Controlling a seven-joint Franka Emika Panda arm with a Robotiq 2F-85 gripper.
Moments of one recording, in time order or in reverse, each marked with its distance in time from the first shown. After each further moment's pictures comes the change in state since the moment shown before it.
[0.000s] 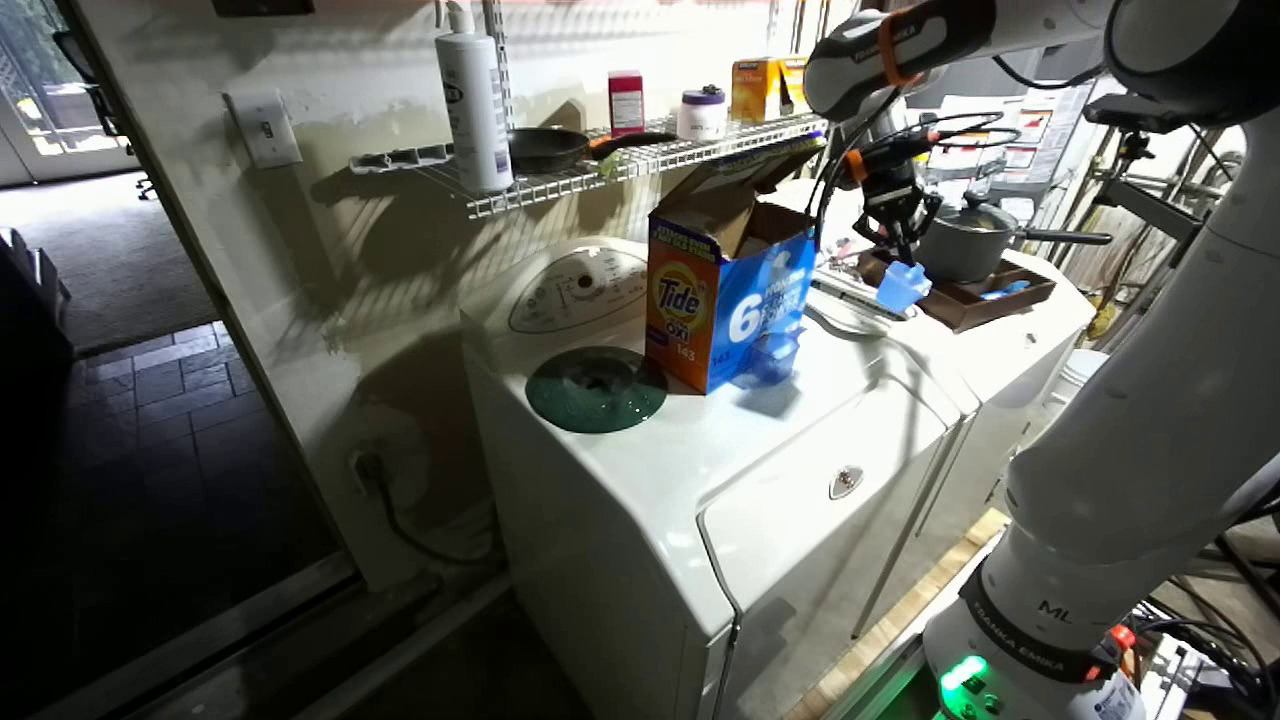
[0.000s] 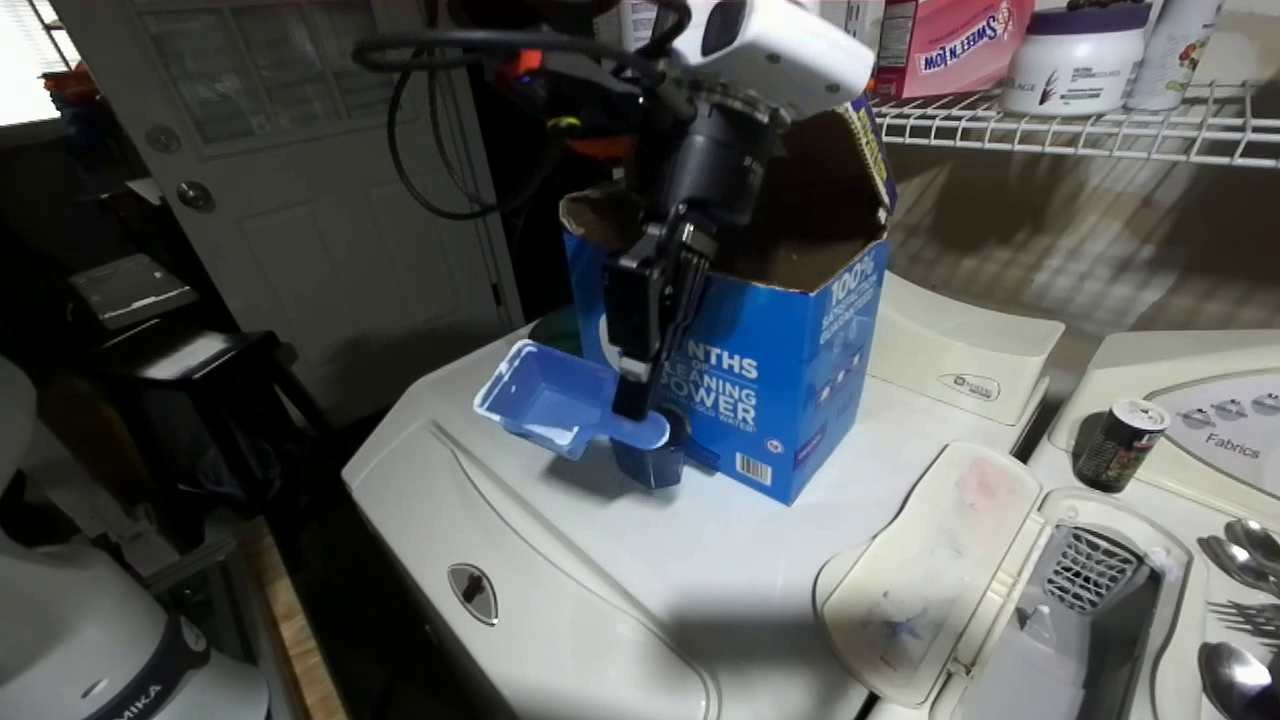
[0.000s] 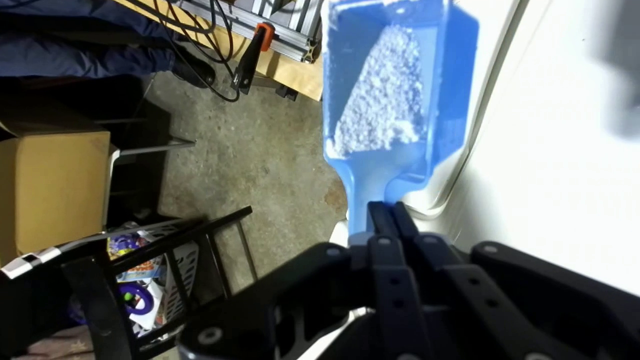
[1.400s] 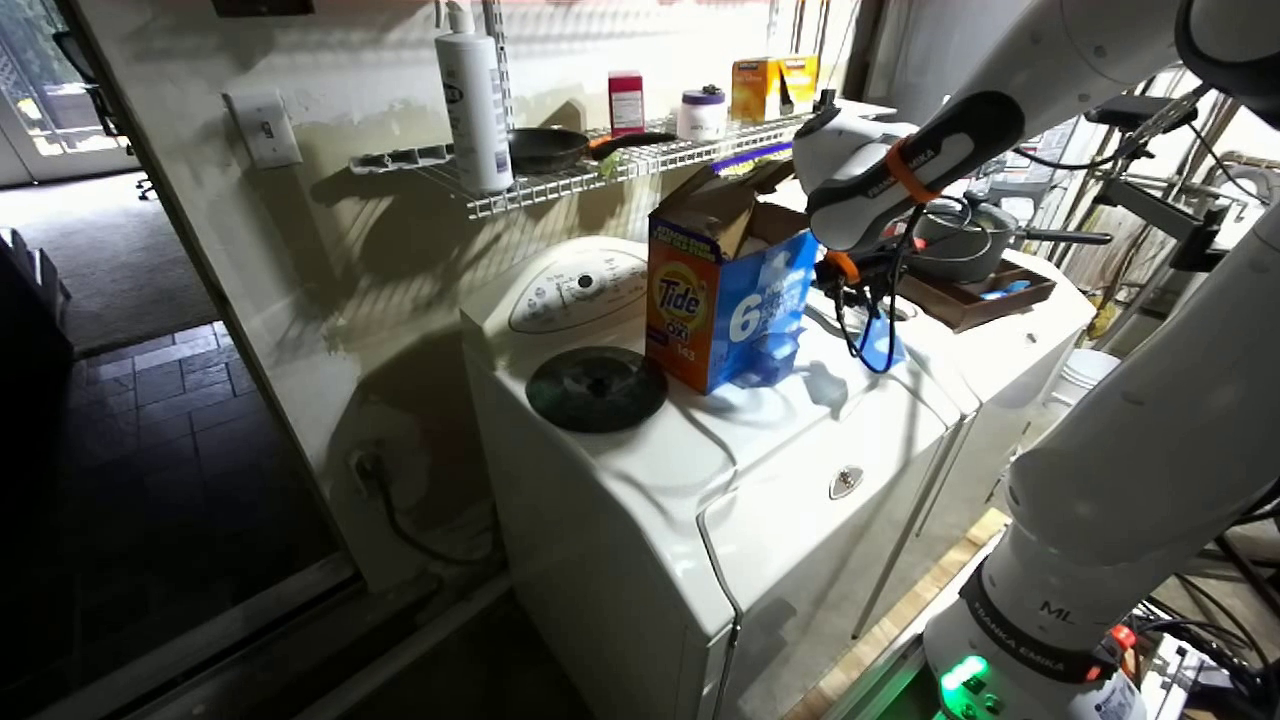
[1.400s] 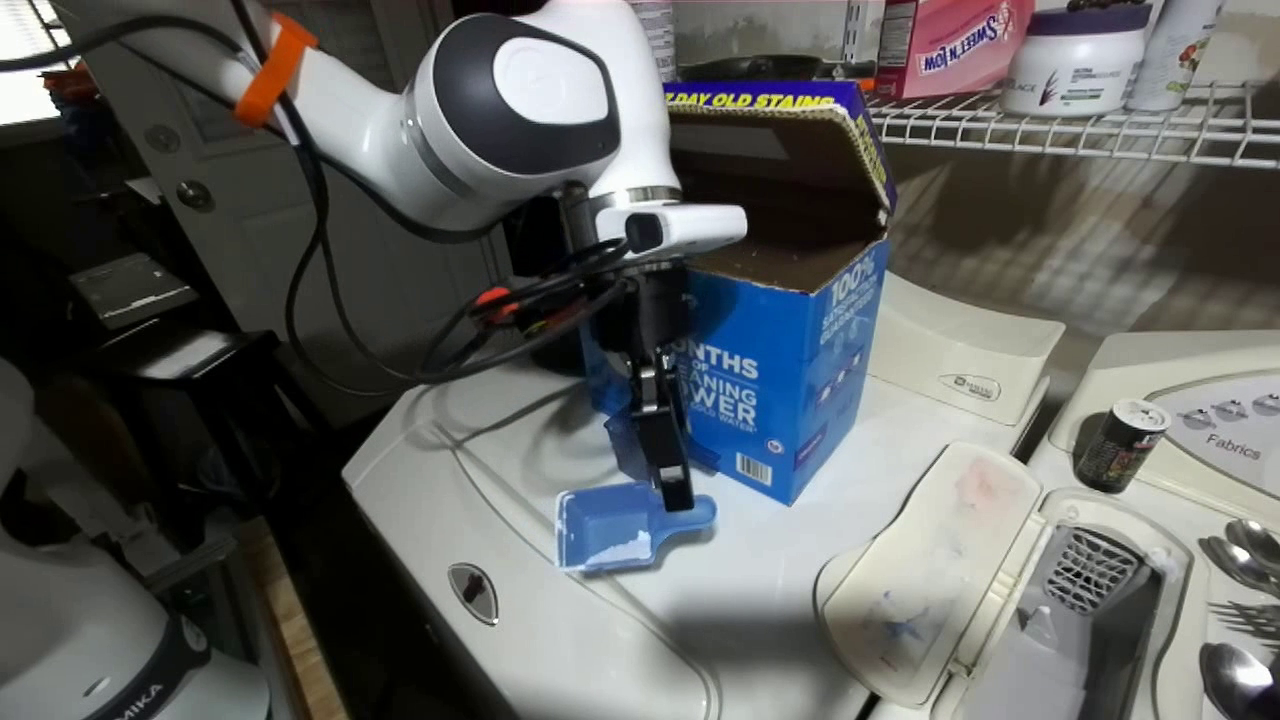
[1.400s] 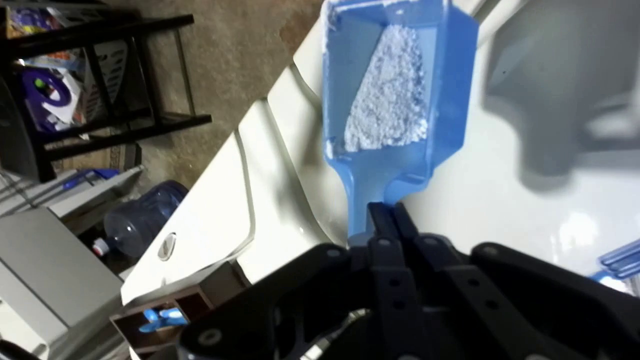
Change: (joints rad) arm 0.016 -0.112 0.072 -0.456 -0.348 0.628 0.037
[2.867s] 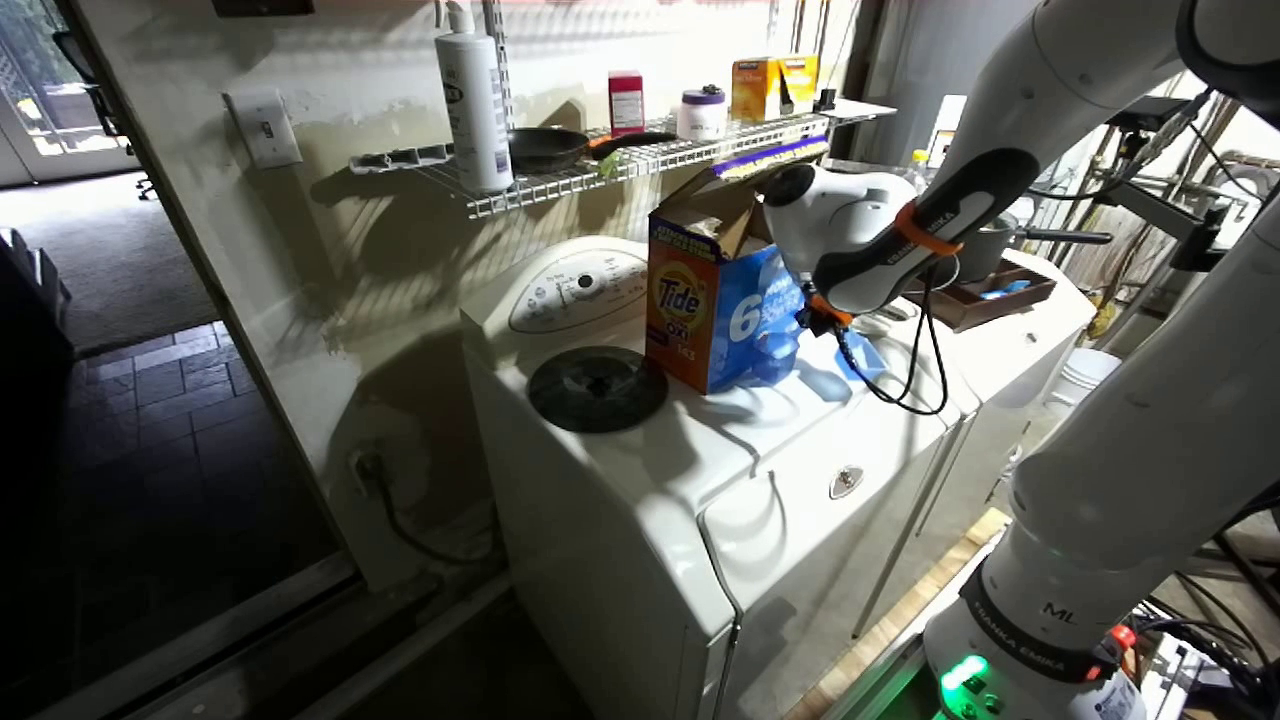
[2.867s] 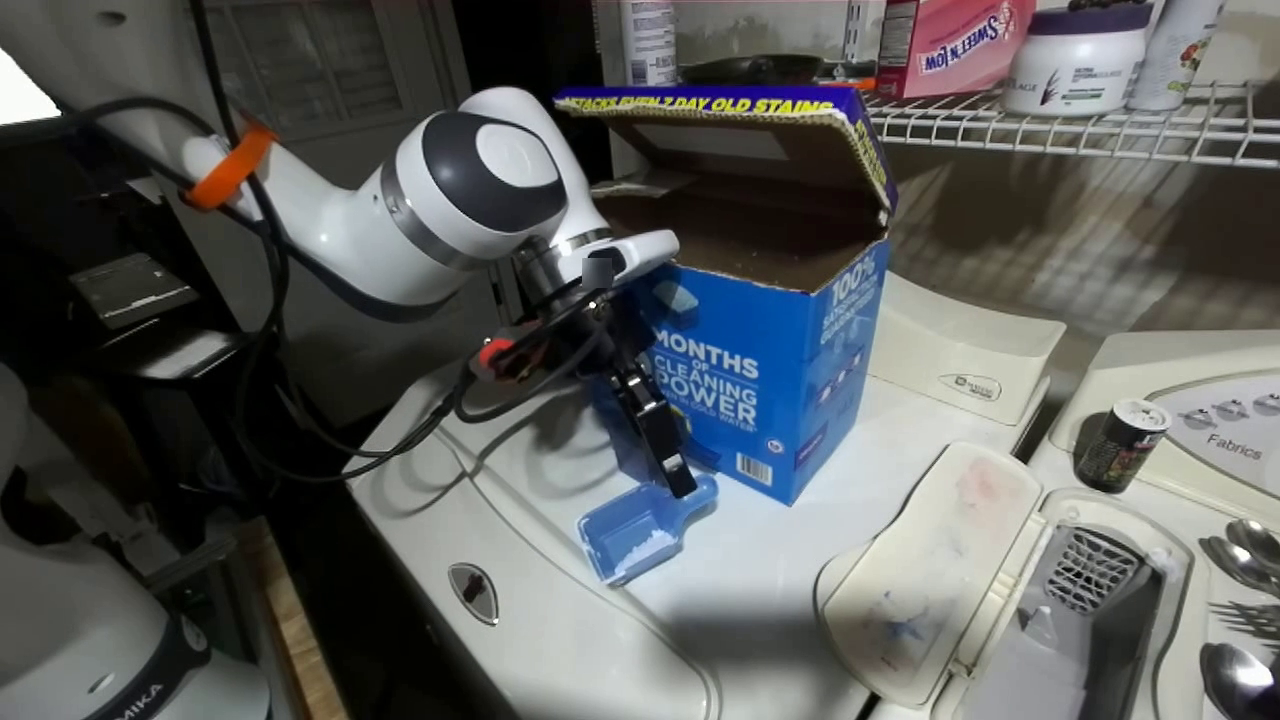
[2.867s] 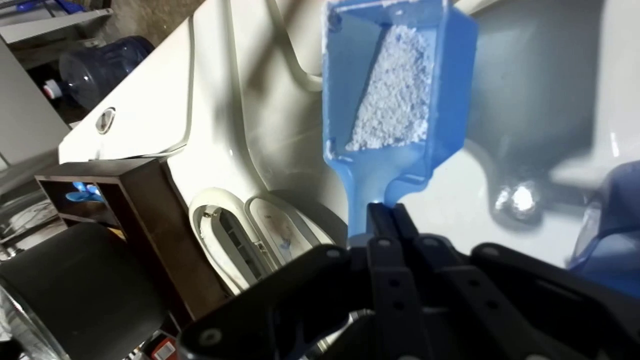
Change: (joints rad) arm 0.042 0.007 0.041 -0.141 -0.321 0.223 0.071
